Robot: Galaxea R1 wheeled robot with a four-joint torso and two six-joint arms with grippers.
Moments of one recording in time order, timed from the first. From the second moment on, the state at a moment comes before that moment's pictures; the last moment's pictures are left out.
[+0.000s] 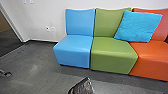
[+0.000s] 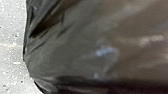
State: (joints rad) left arm 0.78 2.93 -2.58 -0.32 0.39 0.00; right arm -0.87 1.97 -1.42 0.22 -0.39 0.12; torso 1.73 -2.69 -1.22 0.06
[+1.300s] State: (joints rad) left arm 0.82 2.94 -2.65 -0.31 0.36 0.00; right arm -0.87 1.99 -1.42 0.22 -0.39 0.12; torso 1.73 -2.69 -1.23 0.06
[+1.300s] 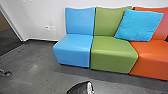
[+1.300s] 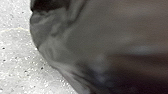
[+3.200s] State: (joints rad) left arm 1.01 2.79 -2.43 -0.31 0.43 0.00; right arm -1.05 2.19 -1.61 0.22 -0.36 0.11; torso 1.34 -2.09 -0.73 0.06
